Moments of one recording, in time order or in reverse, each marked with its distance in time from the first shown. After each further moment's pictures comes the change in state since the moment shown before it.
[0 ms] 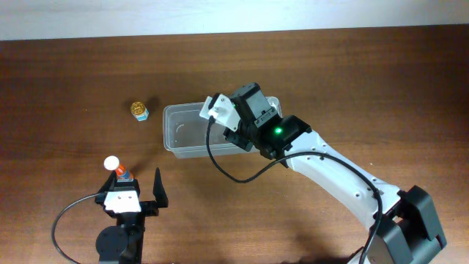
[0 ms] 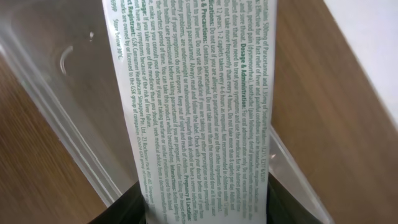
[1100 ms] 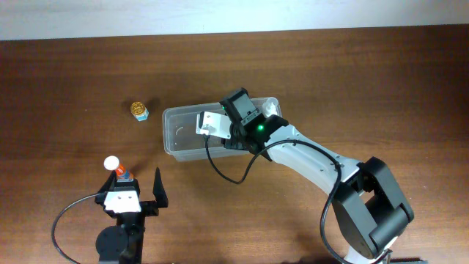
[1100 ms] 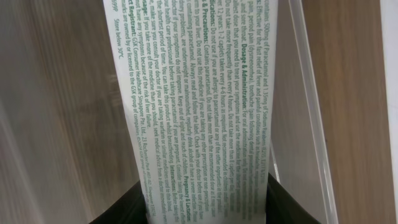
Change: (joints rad) left arm 0.000 0.000 0.000 0.000 0.000 0.000; right arm 0.000 0.196 0.003 0.116 -0.019 -0.332
